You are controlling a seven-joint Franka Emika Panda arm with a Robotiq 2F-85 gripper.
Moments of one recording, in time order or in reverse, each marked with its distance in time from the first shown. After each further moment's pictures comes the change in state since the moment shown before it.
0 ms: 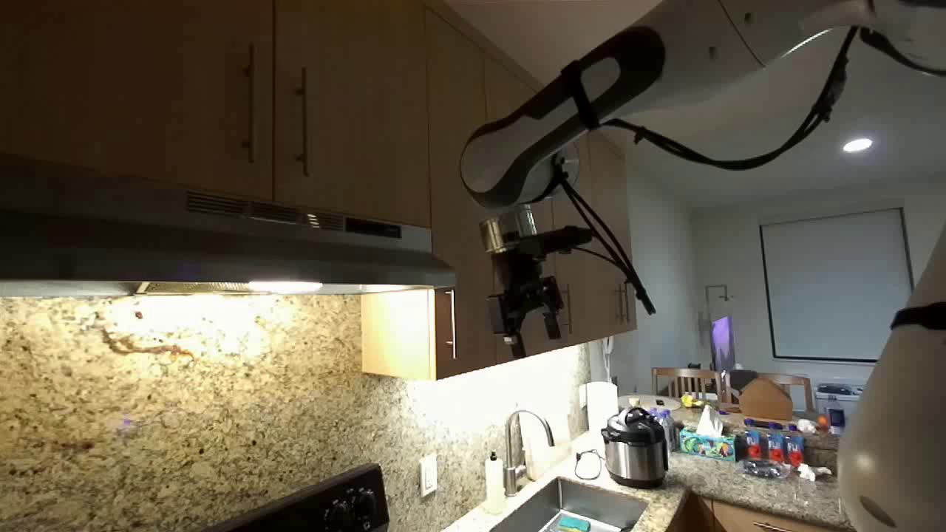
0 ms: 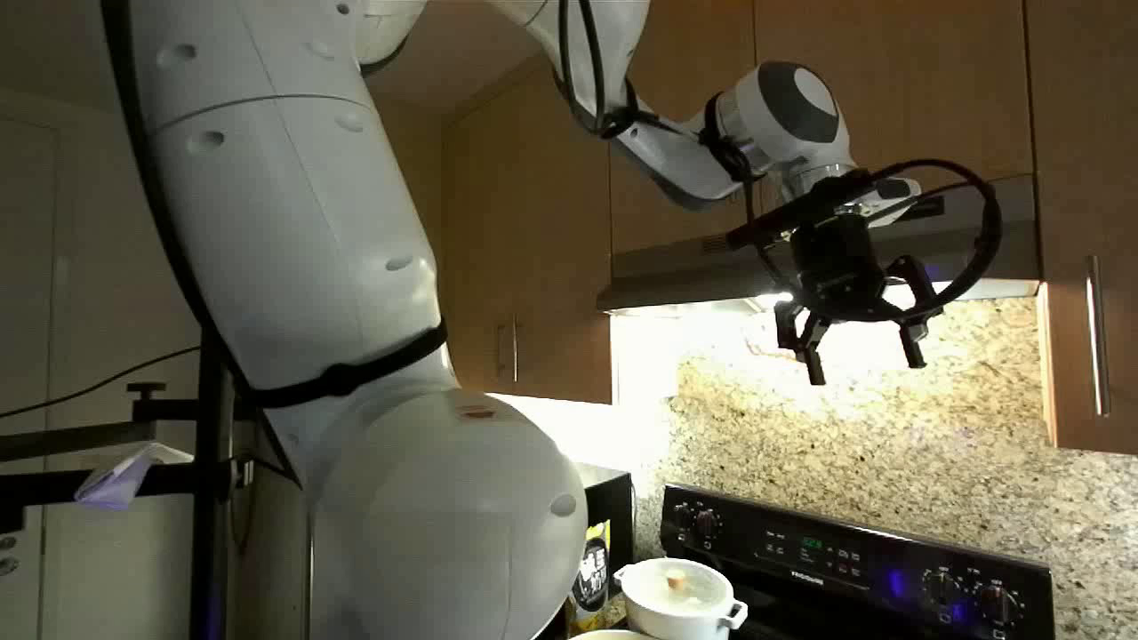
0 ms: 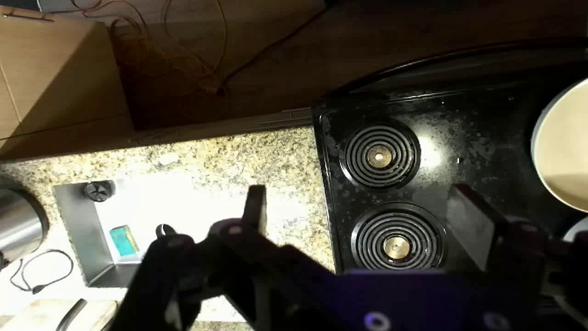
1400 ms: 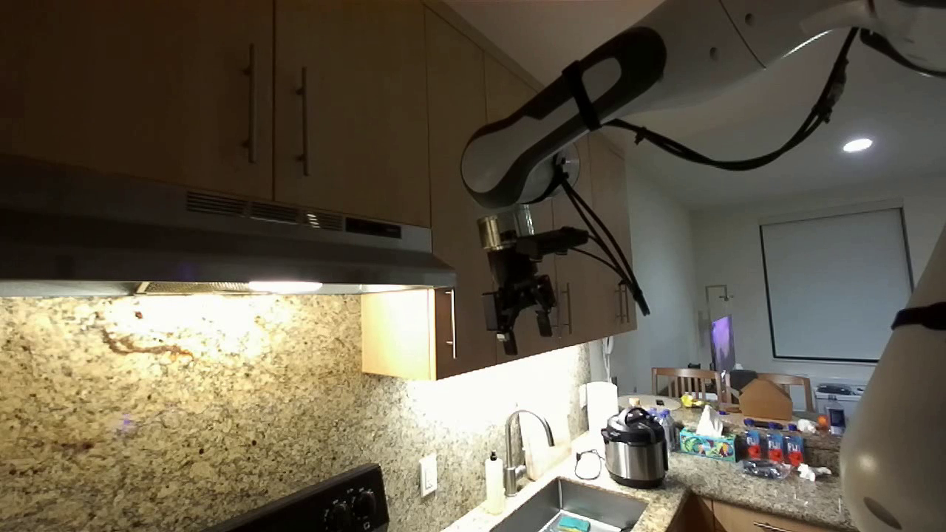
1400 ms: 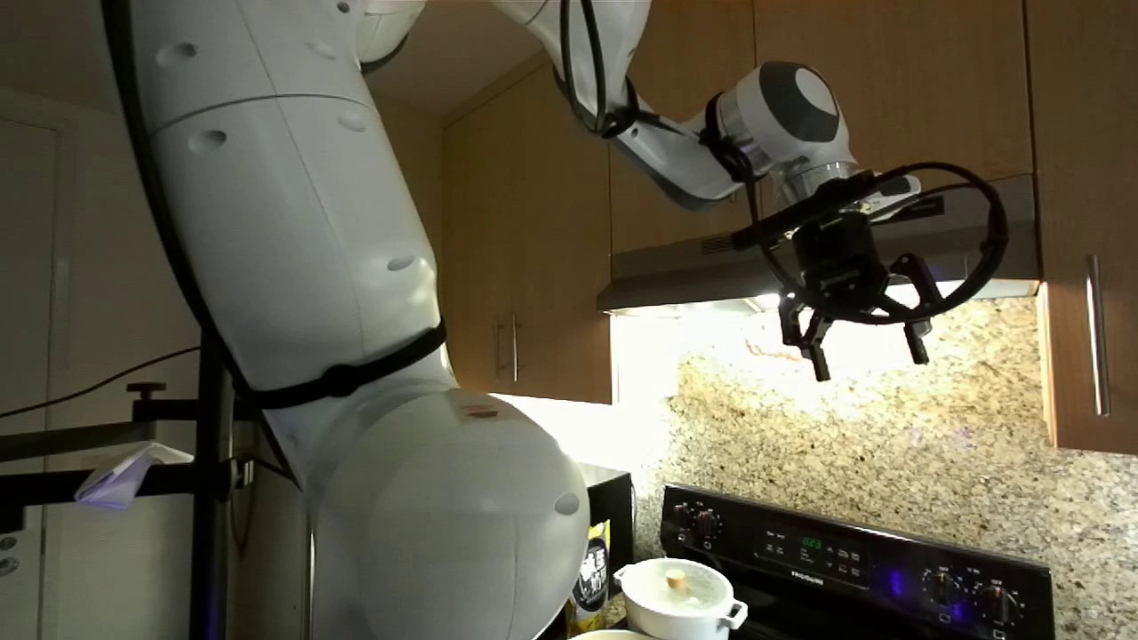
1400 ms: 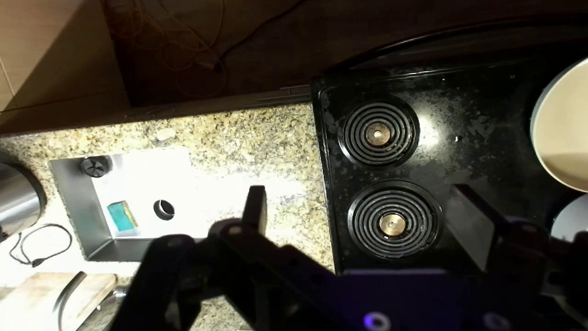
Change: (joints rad) arm 0.016 0.000 -0.015 -0.002 -0.003 0.062 -0.010
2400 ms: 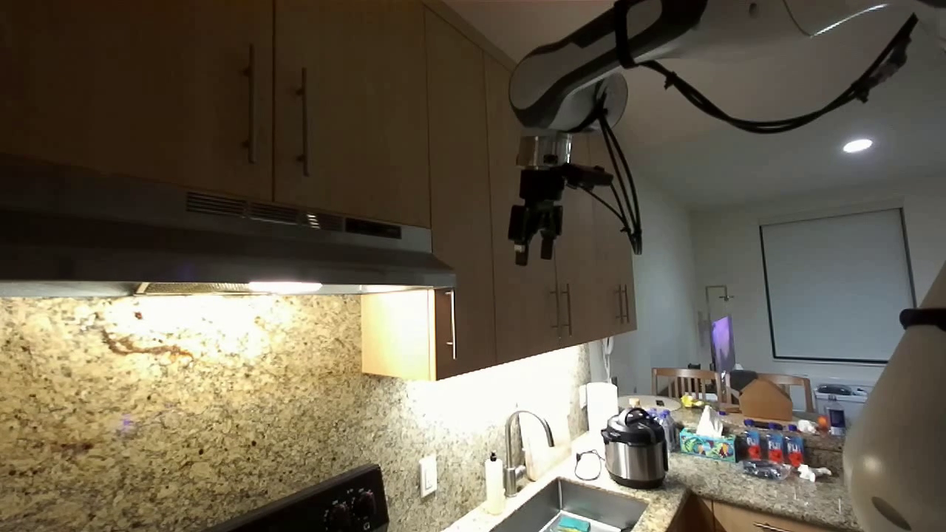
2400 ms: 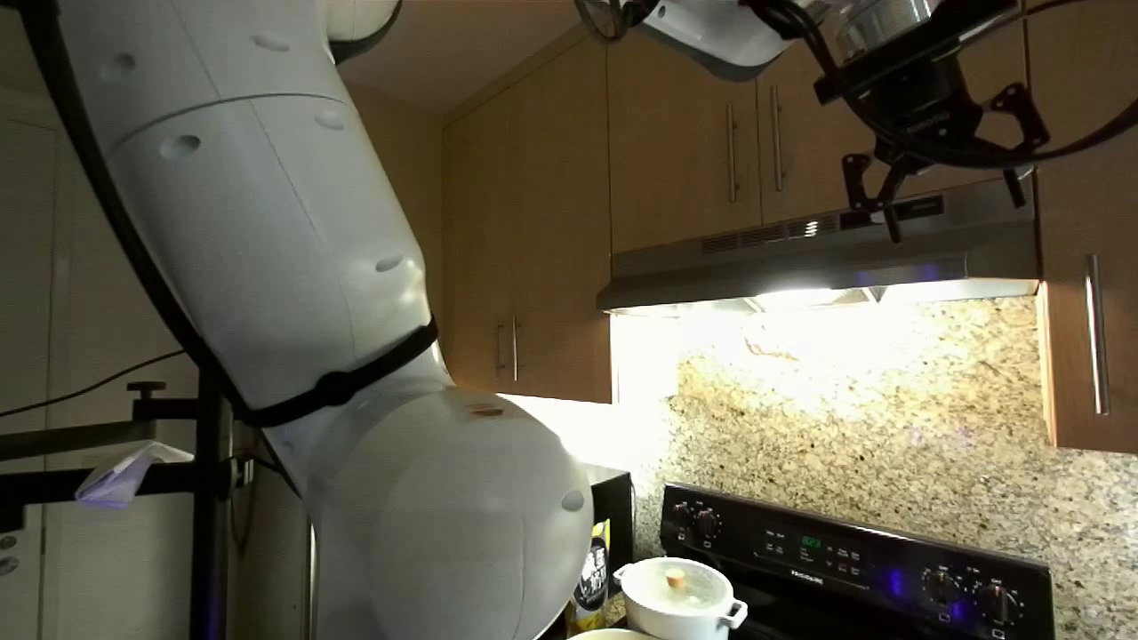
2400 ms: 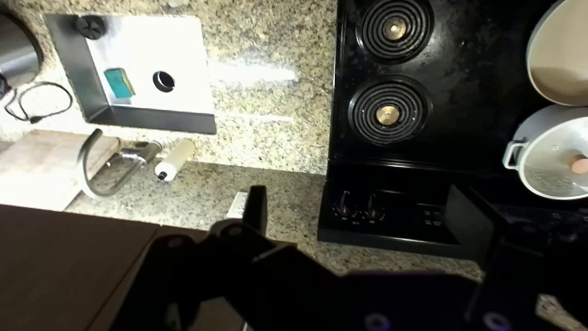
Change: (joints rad) arm 0.028 -0.058 -0.185 0.234 0.078 0.032 -0.355
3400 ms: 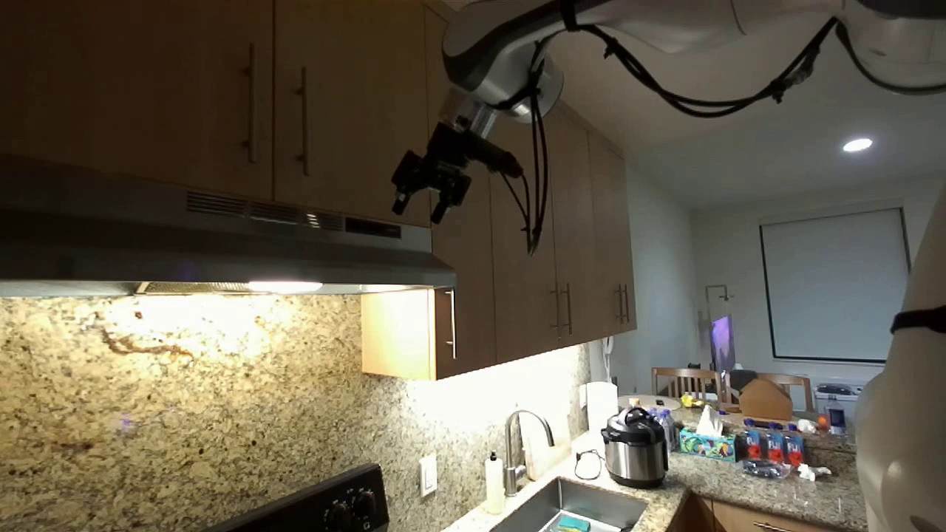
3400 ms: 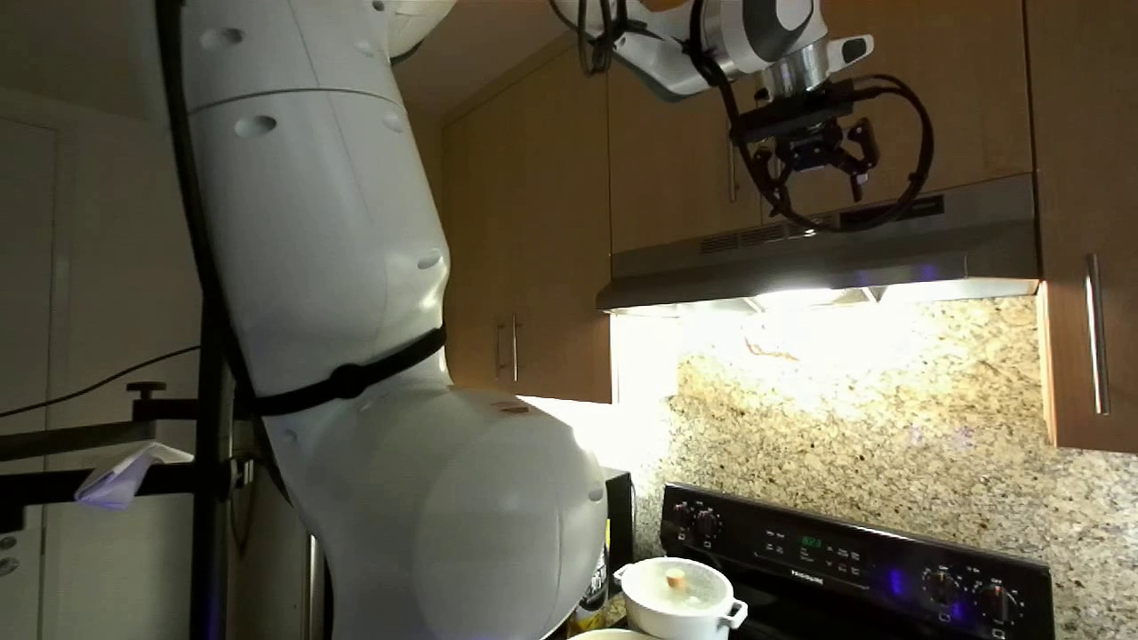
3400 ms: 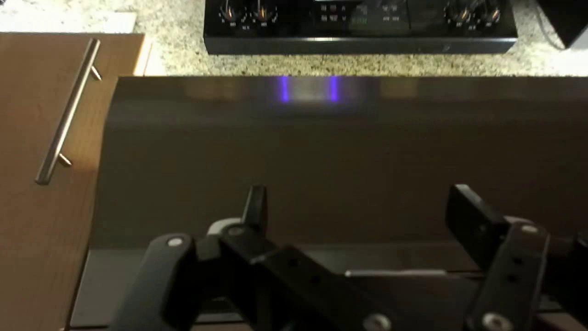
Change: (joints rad) arm 0.117 0.116 0.124 0.119 0.271 0.368 0.185
